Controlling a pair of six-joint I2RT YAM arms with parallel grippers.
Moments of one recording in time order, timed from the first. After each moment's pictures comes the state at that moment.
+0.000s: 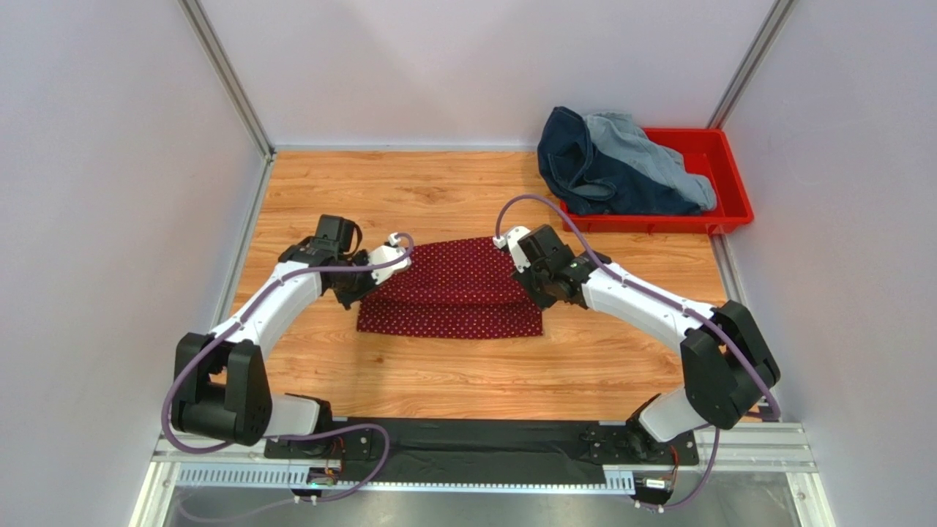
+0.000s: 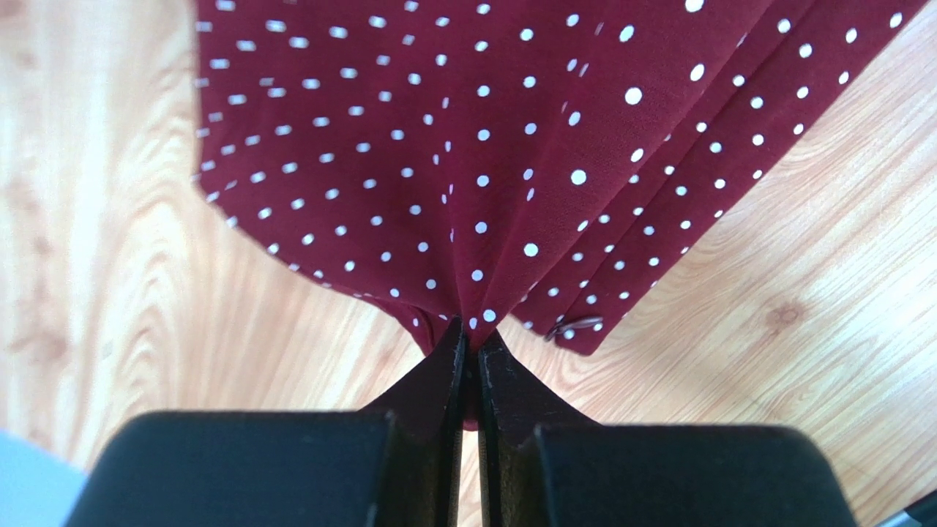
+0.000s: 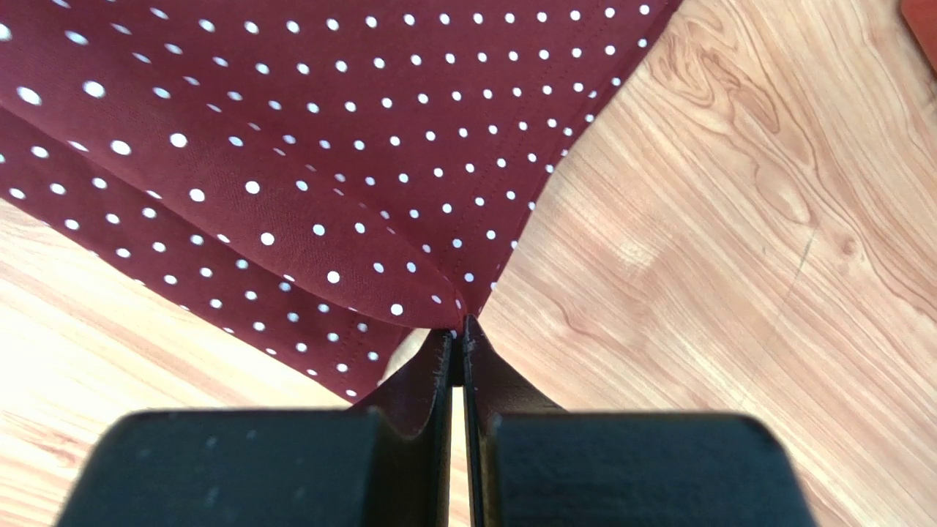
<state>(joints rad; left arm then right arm) -0.19 1.34 0.88 -0.68 0.23 0.88 0.65 1.49 0.99 -0.51 0.12 -0.12</state>
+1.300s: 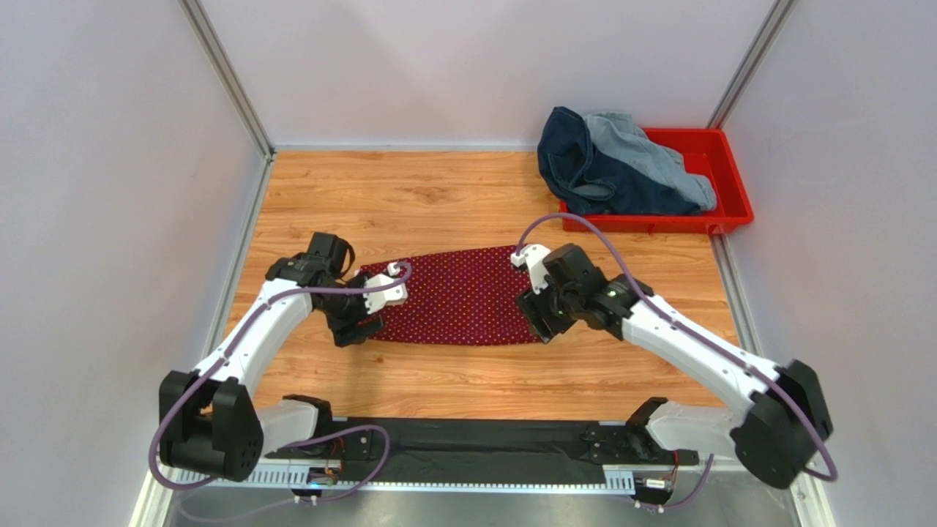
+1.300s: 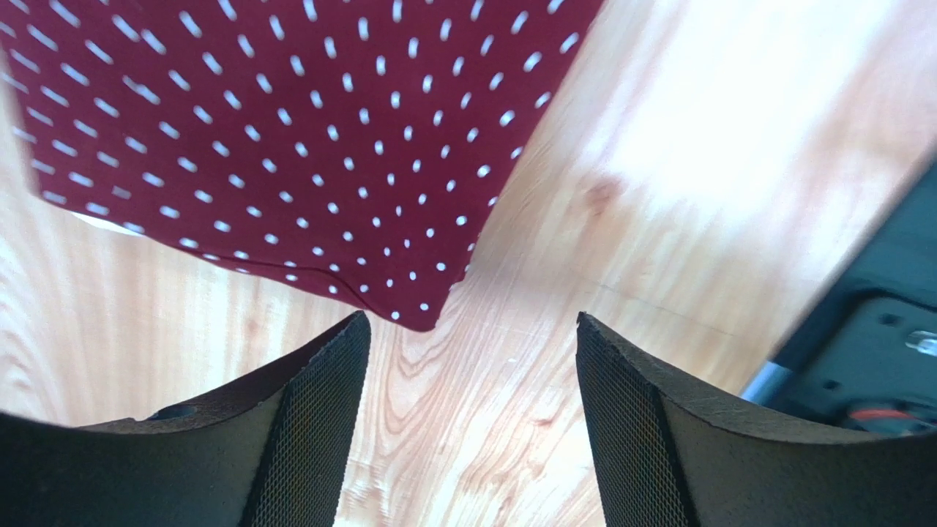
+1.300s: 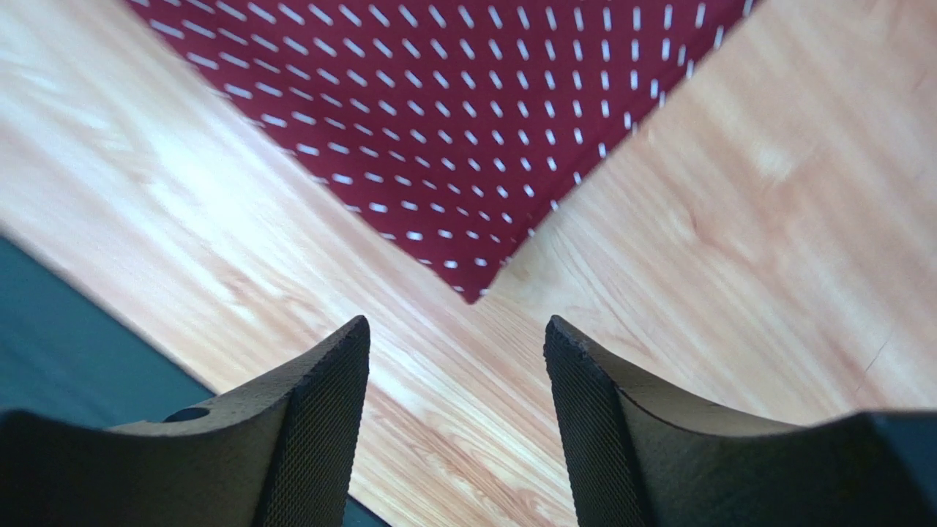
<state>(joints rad) -0.20 1.20 0.82 -0.95 0.32 1.03 0.70 1.21 0.87 -0.64 -0.05 -0.03</state>
